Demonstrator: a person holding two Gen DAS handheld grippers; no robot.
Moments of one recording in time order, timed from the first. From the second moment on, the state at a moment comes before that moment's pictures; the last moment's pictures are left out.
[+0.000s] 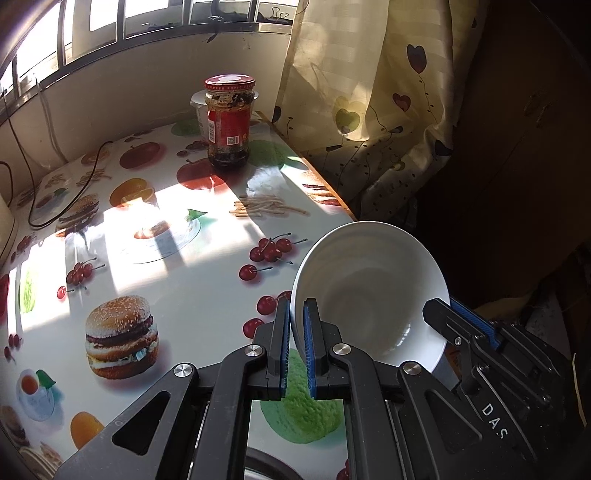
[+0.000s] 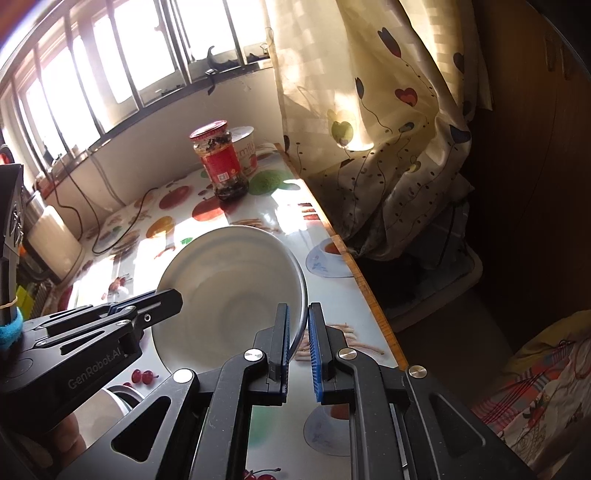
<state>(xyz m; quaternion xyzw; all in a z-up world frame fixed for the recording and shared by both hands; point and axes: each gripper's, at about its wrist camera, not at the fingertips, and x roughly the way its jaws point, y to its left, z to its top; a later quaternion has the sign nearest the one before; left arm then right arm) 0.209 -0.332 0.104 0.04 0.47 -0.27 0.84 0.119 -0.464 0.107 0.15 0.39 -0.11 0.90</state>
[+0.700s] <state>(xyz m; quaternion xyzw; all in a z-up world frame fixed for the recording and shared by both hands) 0.170 -0.266 0.136 0.01 0.44 -0.27 0.86 0.082 -0.402 0.146 0.14 0.36 -0.09 0.92</state>
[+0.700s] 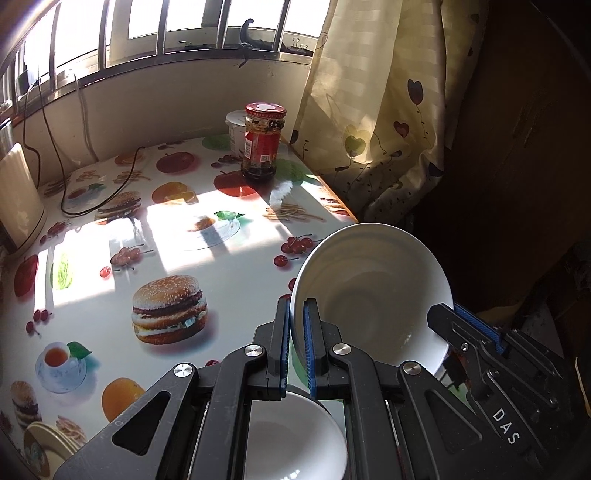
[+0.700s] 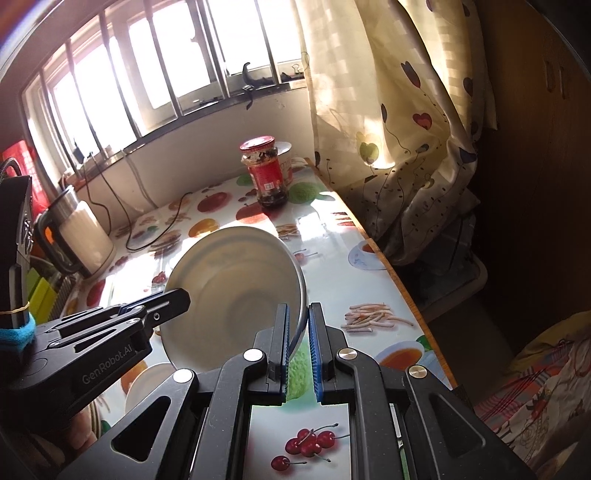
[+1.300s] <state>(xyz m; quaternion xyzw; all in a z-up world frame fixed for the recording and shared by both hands) 0.138 -0.205 0.145 -0.02 0.43 -0.24 0.87 0.055 -0.347 0.161 0.12 0.35 -0.05 0.93</state>
